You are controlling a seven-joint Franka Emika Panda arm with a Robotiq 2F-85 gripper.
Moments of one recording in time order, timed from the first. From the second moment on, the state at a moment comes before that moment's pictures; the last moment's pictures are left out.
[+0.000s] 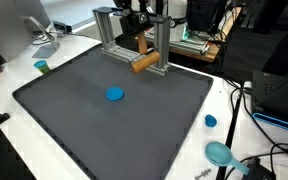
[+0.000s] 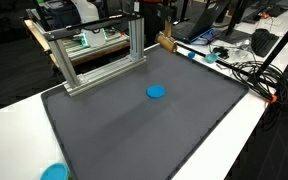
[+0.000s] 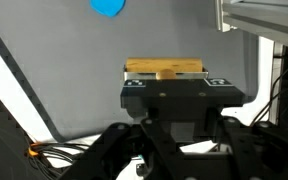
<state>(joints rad) 0.00 -0.06 0.13 -2.06 0.16 2.06 -1.24</state>
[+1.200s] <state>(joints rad) 0.04 -0.10 0.11 -2.13 -0.07 2.22 -0.45</state>
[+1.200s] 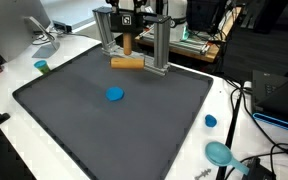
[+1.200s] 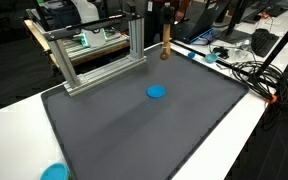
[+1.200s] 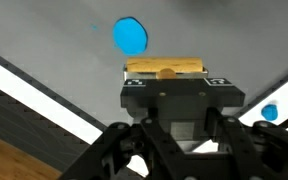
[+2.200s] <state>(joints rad) 0.01 -0.17 0.02 -2.20 -0.07 2.20 -0.26</state>
